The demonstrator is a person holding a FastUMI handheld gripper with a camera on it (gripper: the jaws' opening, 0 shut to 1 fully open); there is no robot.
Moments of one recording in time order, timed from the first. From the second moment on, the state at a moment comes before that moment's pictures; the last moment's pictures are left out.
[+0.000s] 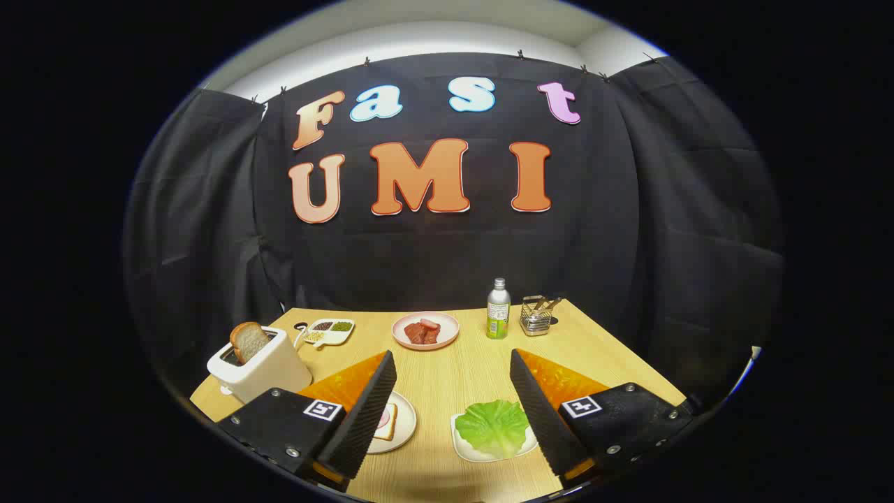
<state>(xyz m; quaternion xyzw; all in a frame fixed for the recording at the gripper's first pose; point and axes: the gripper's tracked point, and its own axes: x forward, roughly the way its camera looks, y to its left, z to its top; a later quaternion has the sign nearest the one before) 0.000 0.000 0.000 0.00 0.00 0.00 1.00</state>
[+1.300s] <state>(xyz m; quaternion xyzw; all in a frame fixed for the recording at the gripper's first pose) 0.036 -0.024 -0.067 -0.01 0.06 0.00 1.00</state>
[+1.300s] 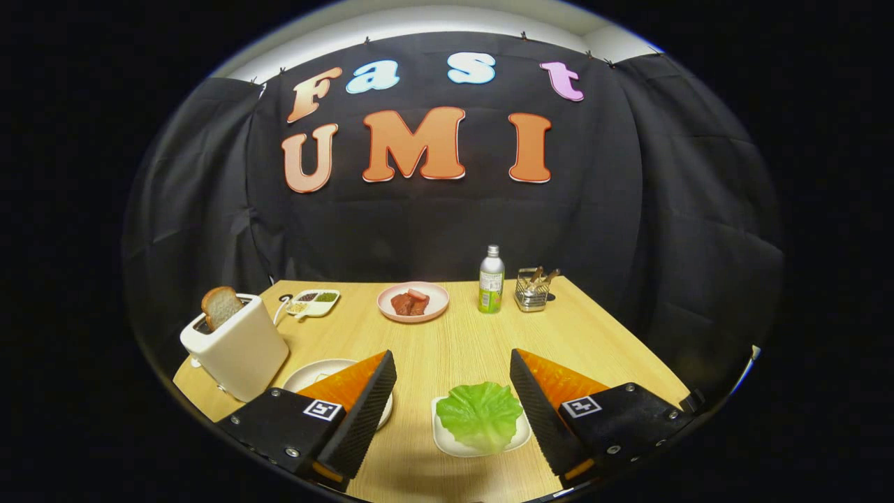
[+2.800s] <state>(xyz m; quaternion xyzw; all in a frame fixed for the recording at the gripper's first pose) 0.096 -0.066 -0.246 -0.04 0.27 -0.01 0.96</state>
